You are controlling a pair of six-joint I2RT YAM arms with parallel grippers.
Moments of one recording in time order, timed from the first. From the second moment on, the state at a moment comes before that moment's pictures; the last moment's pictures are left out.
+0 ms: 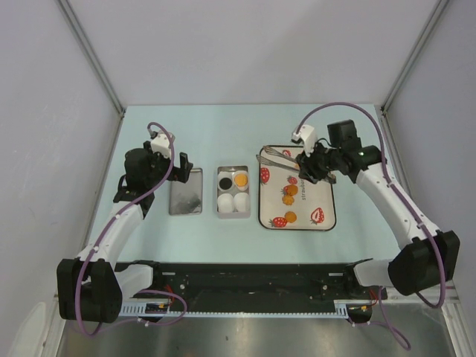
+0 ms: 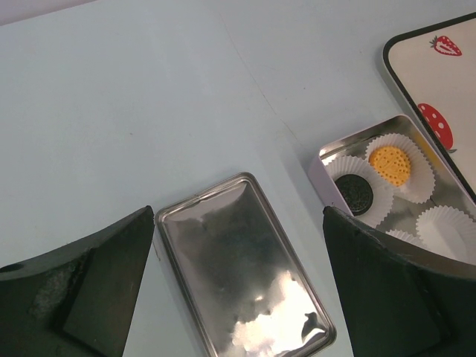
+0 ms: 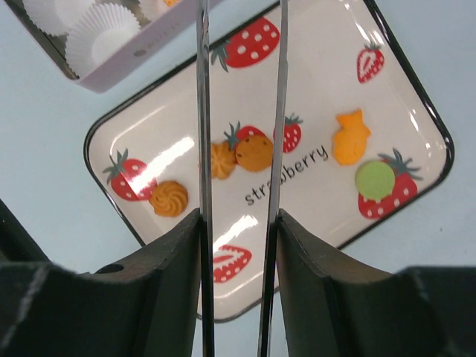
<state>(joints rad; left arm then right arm) -0.07 1.10 0.69 0.06 0.30 0.11 0.32 1.34 1.24 -0.74 -0.42 -0.54</state>
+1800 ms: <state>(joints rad) -0.07 1.14 0.69 0.04 0.31 0.11 0.09 1.03 0.84 -1.07 -0.38 -0.87</state>
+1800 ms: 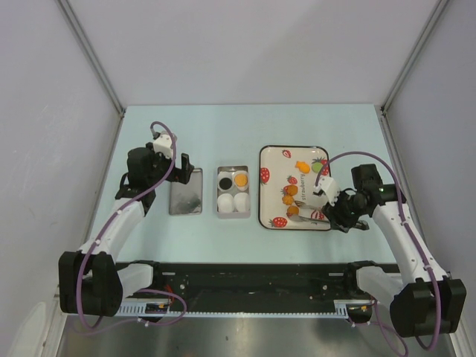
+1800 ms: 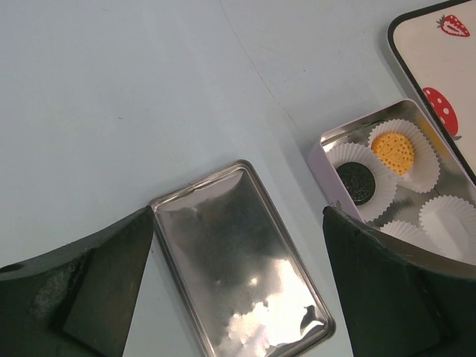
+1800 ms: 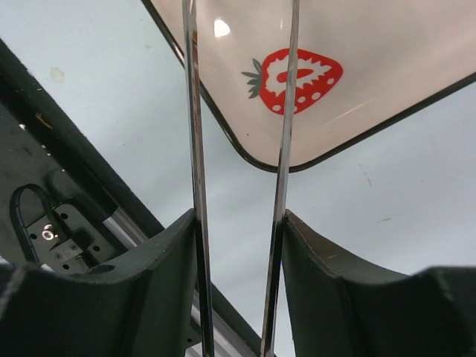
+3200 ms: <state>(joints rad) -0.07 1.15 0.69 0.04 0.31 0.11 0.09 1.05 0.82 -1.00 -0.38 -0.86</state>
